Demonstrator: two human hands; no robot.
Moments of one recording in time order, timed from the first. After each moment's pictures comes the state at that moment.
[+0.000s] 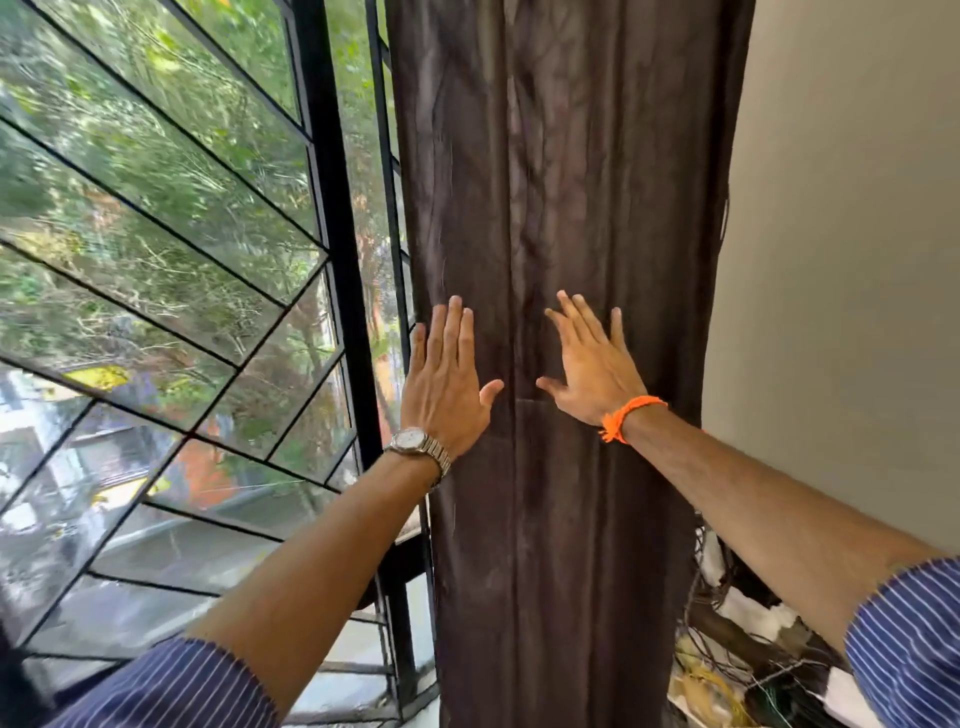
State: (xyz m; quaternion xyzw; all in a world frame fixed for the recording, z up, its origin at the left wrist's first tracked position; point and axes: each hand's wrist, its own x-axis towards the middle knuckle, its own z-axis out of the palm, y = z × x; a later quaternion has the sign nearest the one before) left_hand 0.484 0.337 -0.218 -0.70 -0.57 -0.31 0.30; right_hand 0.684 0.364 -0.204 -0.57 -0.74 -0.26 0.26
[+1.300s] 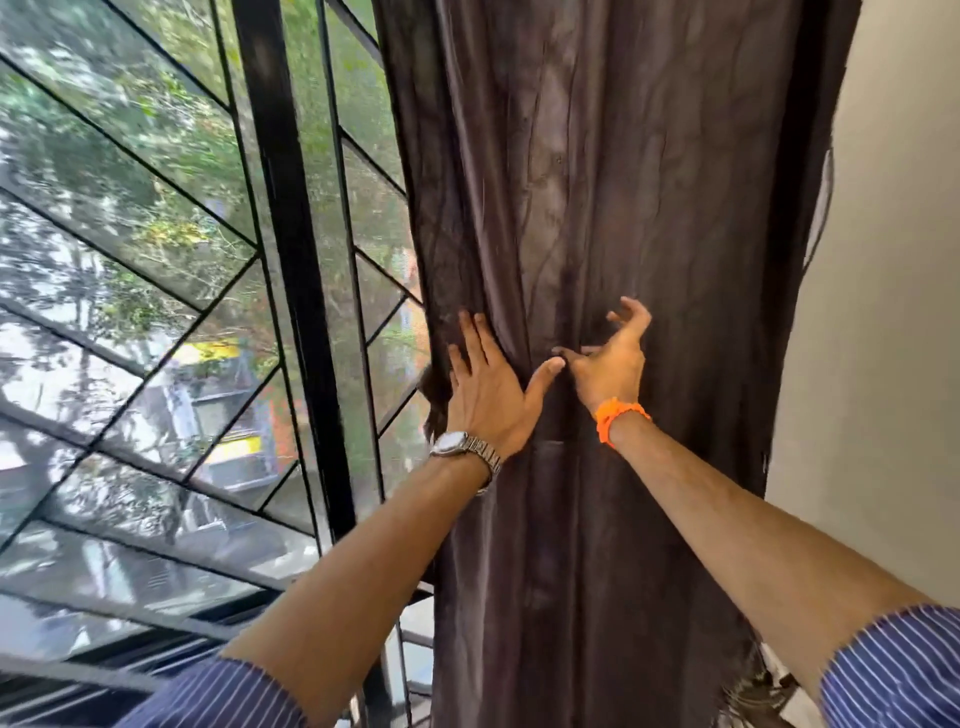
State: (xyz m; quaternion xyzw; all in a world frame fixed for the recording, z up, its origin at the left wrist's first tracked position) left_hand 0.616 0.470 -0.221 -0.63 -0.65 -0.42 0.06; right_hand 0.741 0.531 -0.208 -0.43 -0.57 0.18 0.68
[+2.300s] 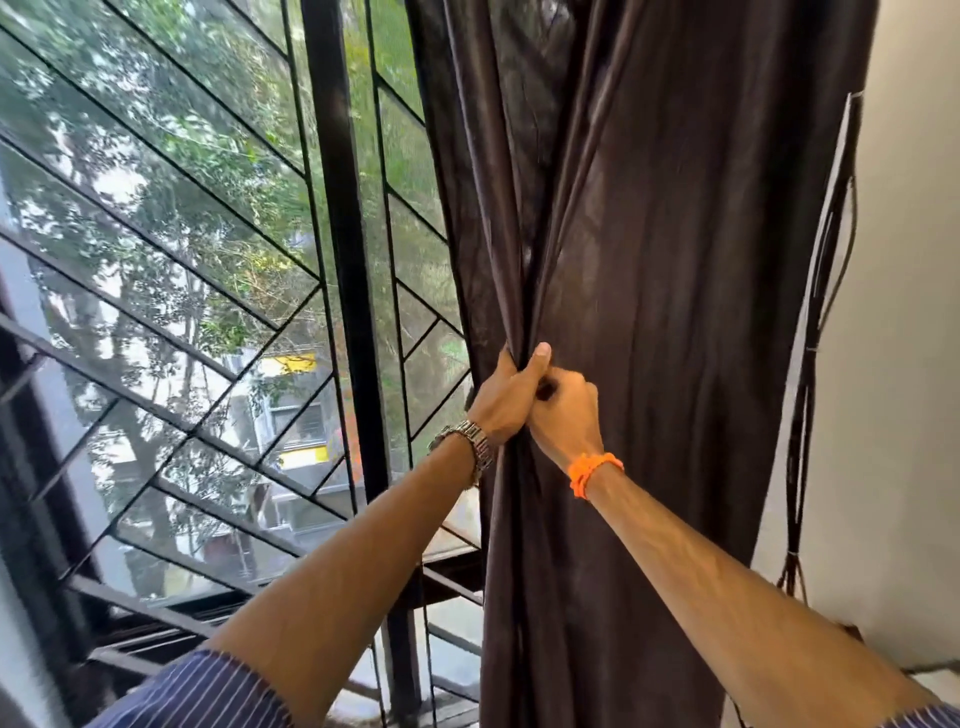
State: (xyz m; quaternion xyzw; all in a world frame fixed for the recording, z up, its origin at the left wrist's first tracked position) left_hand 0.644 0.424 -0.182 -0.55 -0.58 -0.55 -0.24; right_hand 0.731 0.435 -0.205 -0.35 -0.71 0.20 0.58
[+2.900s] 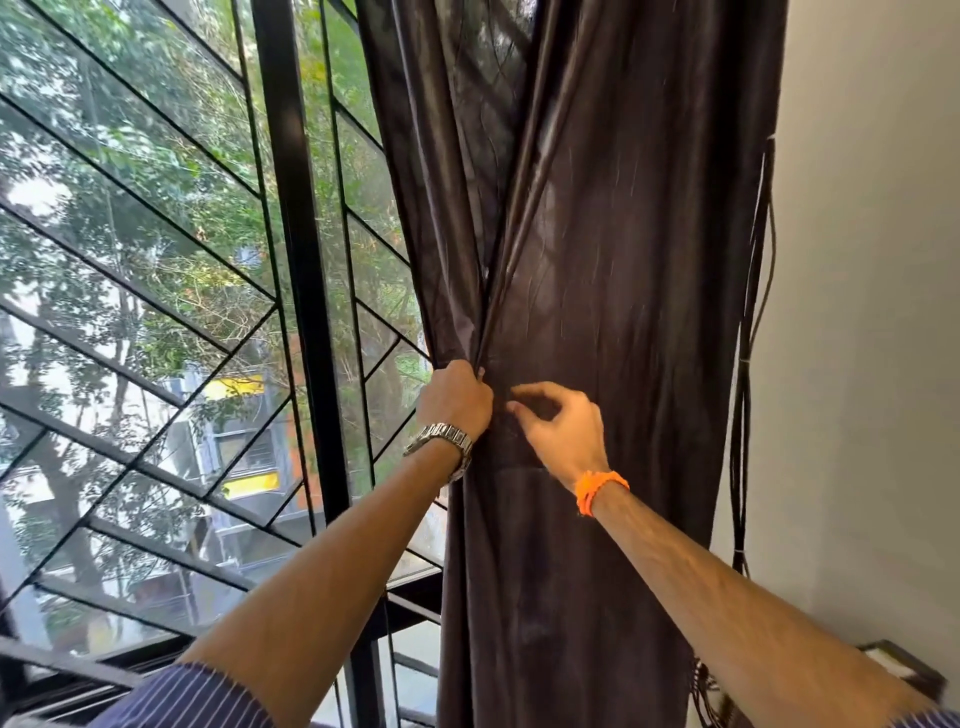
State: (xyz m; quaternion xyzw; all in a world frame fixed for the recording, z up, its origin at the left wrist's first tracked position) left_hand 0.645 0.408 -0.156 -0.55 -0.73 -0.41 0.06; right_hand 0.769 0.442 -0.212 -0.38 -0.69 0.16 0.59
